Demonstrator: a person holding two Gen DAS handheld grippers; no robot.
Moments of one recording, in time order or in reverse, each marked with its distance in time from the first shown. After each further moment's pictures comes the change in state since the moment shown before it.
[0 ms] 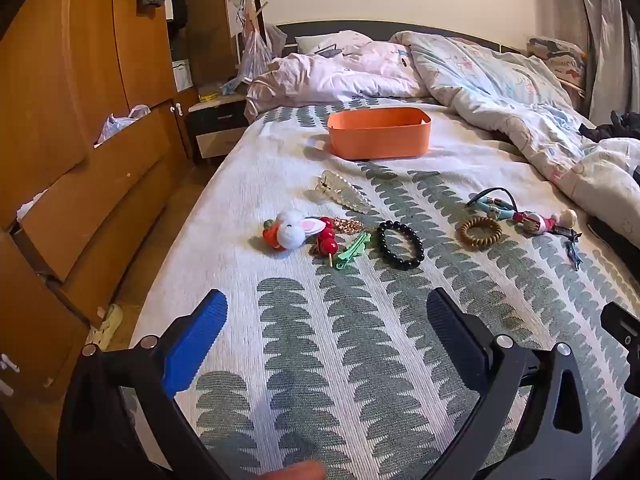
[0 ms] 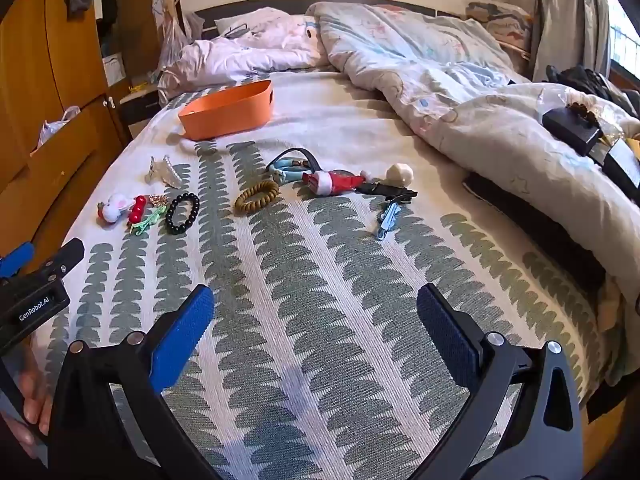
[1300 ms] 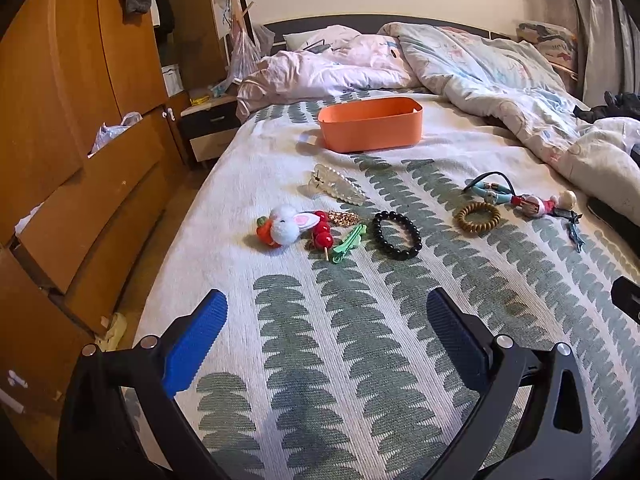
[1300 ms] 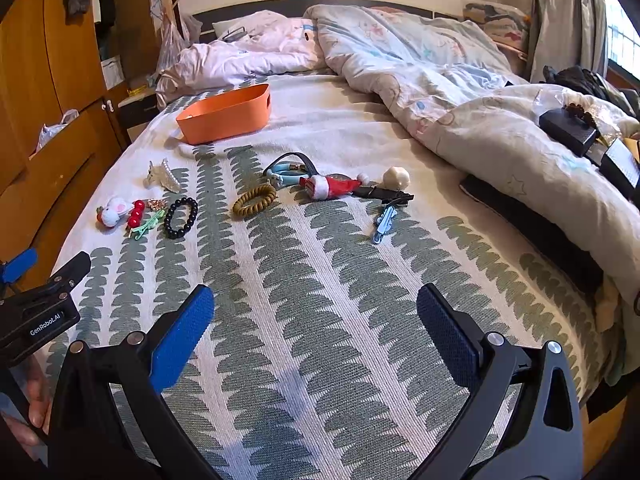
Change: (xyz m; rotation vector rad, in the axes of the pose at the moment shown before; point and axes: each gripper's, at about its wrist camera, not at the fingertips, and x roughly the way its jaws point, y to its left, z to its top) left arm 0.004 -0.005 -0.003 0.054 0.017 -0.005; right arm -0.001 -0.002 0.002 0.016 -0.005 0.011
